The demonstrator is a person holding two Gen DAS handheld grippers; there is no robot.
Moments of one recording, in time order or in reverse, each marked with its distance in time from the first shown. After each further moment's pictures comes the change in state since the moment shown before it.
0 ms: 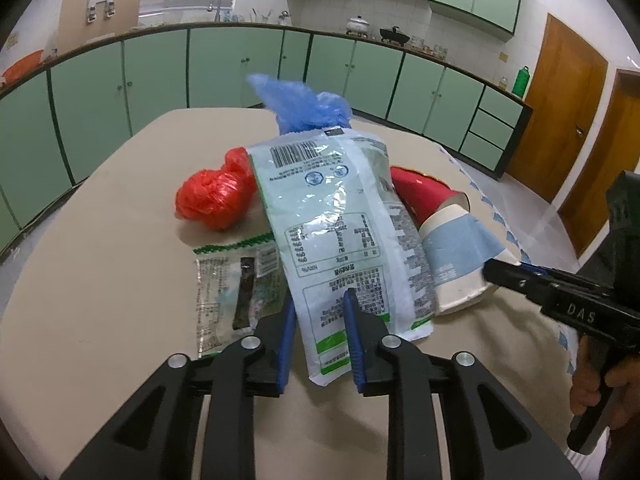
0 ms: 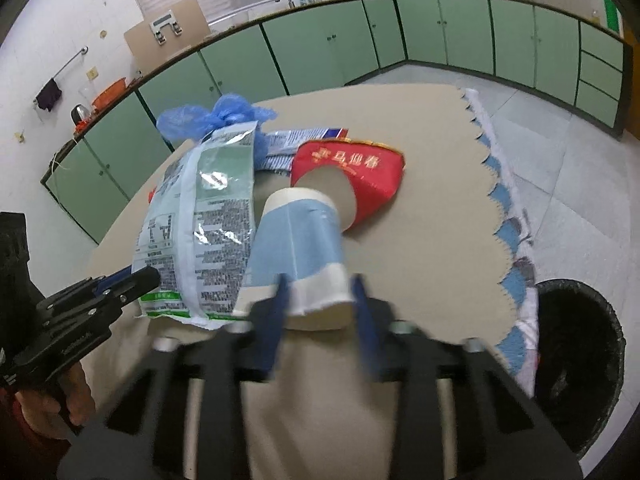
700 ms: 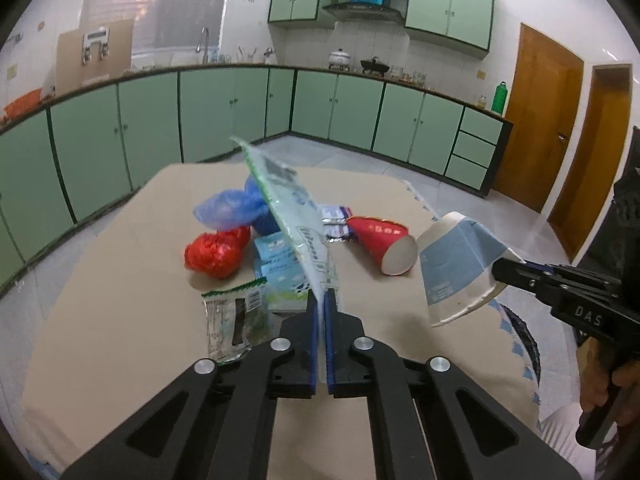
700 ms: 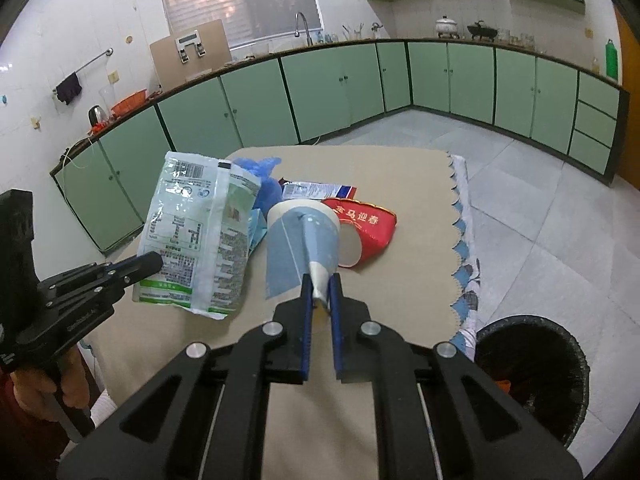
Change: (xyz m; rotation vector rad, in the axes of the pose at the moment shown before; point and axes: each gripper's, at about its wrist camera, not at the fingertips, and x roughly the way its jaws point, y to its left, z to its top) left arm -0.069 -0.034 0.011 0.078 -0.130 -0.010; right arm -0.078 0.022 0.005 -0.100 -0.127 -0.028
